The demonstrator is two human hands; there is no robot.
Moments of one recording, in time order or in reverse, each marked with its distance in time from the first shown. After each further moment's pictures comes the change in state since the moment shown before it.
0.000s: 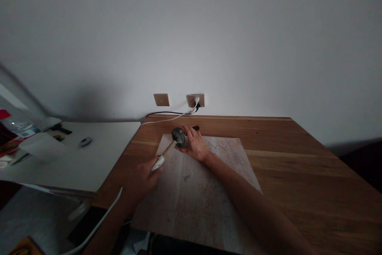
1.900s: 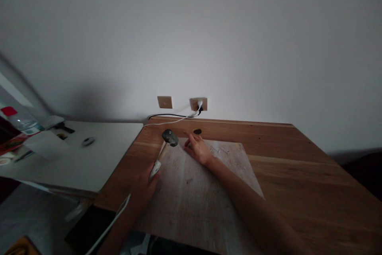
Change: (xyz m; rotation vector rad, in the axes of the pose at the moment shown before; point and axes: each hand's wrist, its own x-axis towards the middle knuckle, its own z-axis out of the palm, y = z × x) left_hand -0.008 -0.035 0.040 -0.089 0.285 -0.168; right_hand 0.000 0.003 0.000 0.075 -0.104 0.004
